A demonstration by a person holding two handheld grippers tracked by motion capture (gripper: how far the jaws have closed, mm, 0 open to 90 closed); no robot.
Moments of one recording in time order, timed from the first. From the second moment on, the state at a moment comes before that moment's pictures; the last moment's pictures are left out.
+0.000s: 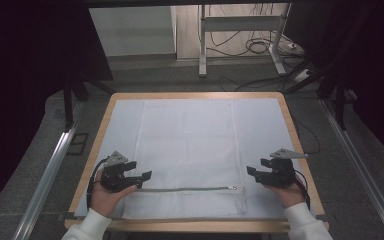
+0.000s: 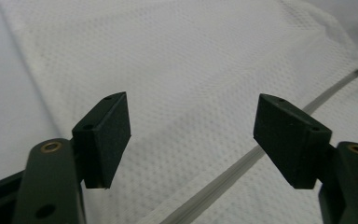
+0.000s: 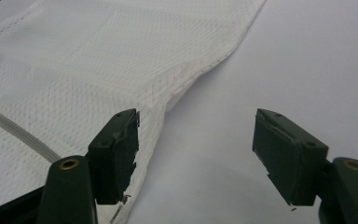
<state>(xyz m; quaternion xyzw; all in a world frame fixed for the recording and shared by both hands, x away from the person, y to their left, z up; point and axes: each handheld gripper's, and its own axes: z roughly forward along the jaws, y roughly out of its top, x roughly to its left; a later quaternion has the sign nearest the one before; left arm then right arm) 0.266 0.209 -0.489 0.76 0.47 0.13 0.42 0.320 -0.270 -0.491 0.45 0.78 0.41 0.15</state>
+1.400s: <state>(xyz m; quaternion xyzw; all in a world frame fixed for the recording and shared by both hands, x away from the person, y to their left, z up) 0.274 0.109 -0.485 0.80 0.39 0.03 0.45 0.290 -0.296 -0.501 0.45 0.77 0.40 0.19</state>
